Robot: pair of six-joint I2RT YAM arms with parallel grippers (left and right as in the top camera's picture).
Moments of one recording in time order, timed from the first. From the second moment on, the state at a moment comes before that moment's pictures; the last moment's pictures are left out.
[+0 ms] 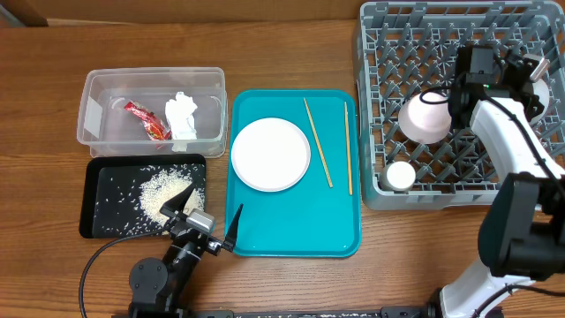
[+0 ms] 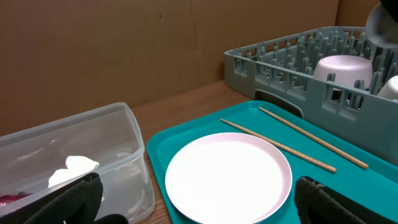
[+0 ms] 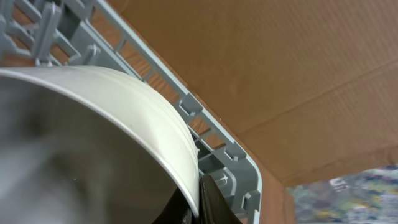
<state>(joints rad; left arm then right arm) -0.09 0.02 0.01 -0.04 0.36 0.14 -0.10 1.88 1.38 -0.62 1.20 0.32</state>
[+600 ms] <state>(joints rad) -0.09 0.02 0.01 -0.04 0.36 0.14 -0.03 1.93 1.39 -0.61 1.25 0.24</state>
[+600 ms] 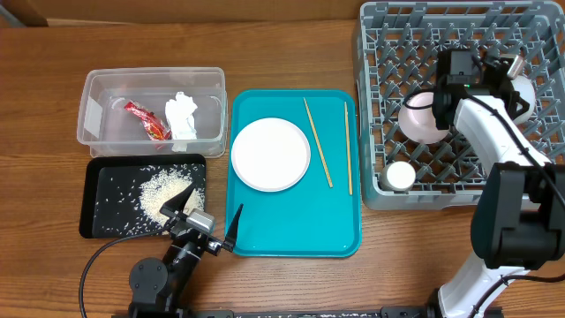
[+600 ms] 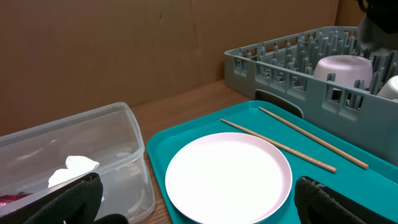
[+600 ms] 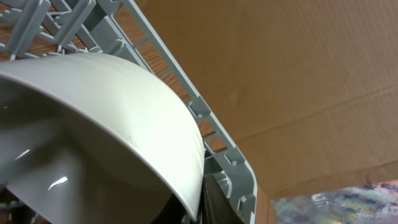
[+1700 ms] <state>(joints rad) -0.09 0.02 0.01 -0.04 0.36 0.14 0.31 1.92 1.39 -0.78 1.15 0.23</state>
